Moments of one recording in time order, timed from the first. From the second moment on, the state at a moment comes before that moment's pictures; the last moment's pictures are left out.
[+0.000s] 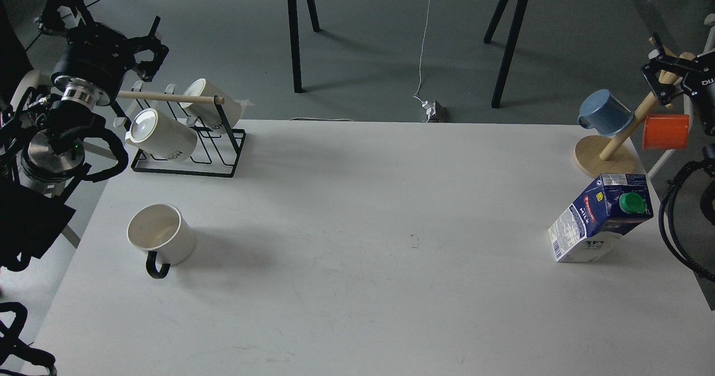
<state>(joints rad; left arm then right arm) -0.73 0.47 -0.91 -0.77 -0.24 -0.40 -0.21 0.55 -0.78 0.80 1.00 0.50 0.49 0.33</state>
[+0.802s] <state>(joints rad) -0.66 0.80 -0.85 -1.09 0.14 -0.43 -0.30 0.56 -0.78 0.82 1.03 0.50 0.49 0.33</state>
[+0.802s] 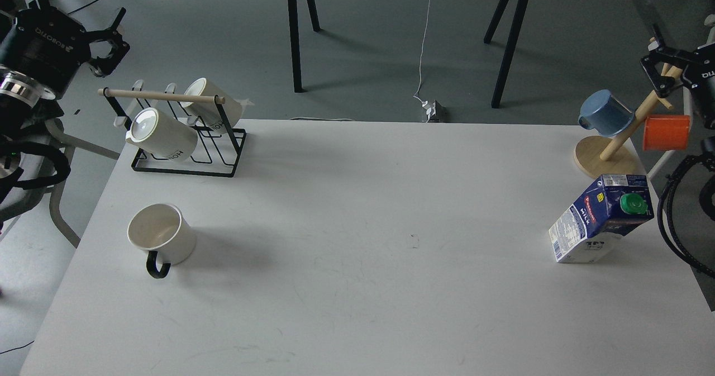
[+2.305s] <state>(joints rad) -0.43 0.88 -0.41 -0.95 1.86 0.25 -0.37 0.55 -0.84 0.90 1.08 0.49 0.49 0.33</state>
